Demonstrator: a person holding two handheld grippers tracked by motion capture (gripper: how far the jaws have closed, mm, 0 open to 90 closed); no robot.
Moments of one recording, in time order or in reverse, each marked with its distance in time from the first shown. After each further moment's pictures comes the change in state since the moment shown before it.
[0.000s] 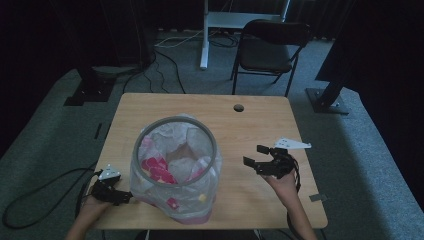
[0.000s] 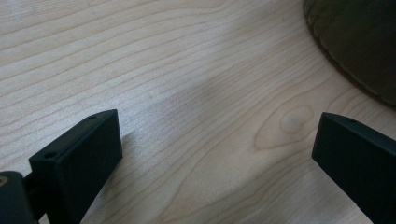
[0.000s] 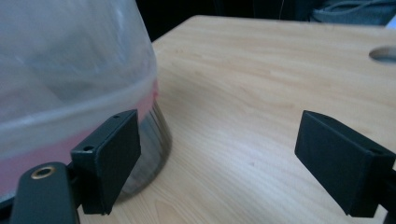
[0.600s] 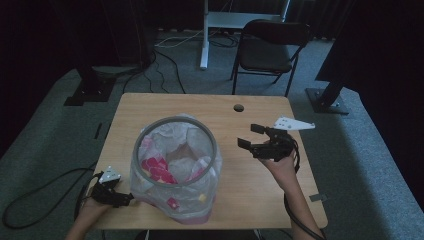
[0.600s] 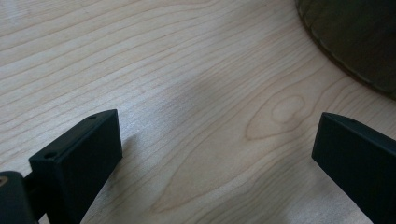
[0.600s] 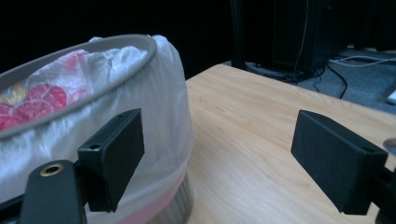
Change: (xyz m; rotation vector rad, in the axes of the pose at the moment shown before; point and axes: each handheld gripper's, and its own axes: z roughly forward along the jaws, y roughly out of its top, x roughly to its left) left arm -0.006 -0.003 -0.003 0.001 0.017 0.031; right arm 0.032 0.074 -0.008 -0.094 0.071 -0.123
